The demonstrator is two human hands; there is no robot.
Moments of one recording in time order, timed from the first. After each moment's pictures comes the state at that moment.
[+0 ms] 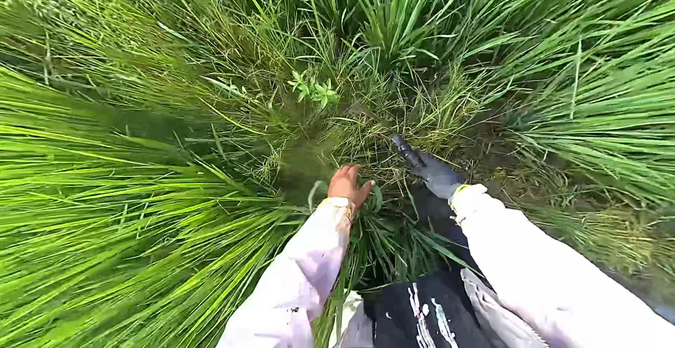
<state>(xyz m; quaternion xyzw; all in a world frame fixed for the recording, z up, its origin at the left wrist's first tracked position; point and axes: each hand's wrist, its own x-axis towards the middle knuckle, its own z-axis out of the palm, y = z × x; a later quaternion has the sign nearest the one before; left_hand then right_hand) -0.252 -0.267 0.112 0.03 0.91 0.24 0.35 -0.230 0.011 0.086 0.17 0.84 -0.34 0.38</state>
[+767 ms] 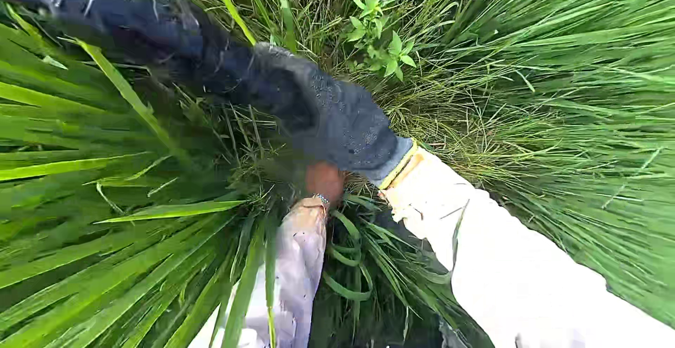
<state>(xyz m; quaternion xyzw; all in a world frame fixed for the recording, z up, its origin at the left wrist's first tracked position) -0.228 -0.363 -0.125 -0.08 0.89 0.30 0.34 -0.370 -0.289 0.049 -0.24 0.91 -0.14 0.31</state>
